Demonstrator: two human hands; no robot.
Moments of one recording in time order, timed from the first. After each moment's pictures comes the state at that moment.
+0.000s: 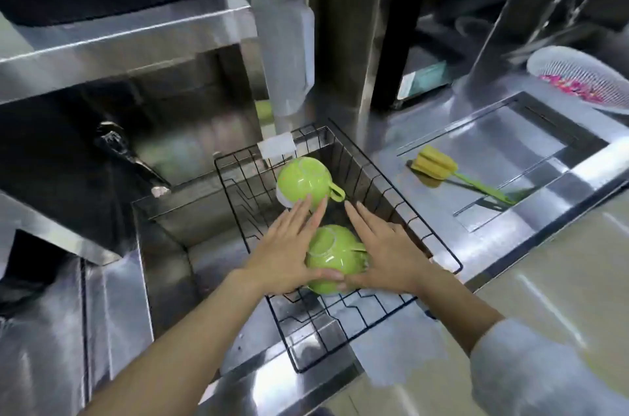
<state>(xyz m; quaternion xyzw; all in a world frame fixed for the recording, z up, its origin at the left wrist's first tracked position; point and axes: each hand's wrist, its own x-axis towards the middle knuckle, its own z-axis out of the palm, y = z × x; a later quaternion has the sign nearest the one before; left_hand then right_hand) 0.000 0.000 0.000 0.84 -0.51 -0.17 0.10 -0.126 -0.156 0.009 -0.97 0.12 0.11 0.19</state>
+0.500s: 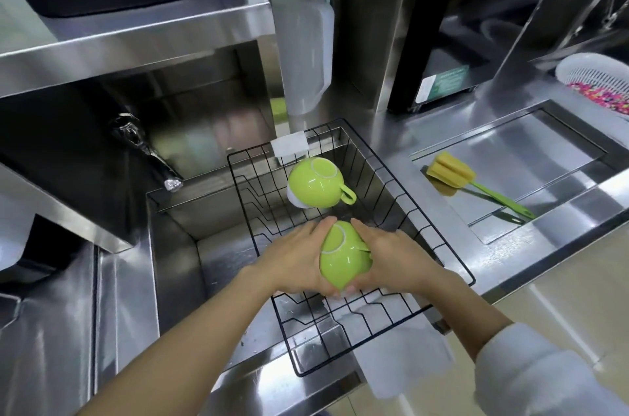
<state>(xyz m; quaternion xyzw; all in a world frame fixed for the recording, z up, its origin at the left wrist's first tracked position) -0.006 -0.008 0.003 0.85 -0.45 -0.26 0.10 -0.110 -0.156 0.019 -0.96 0.11 0.17 0.21</state>
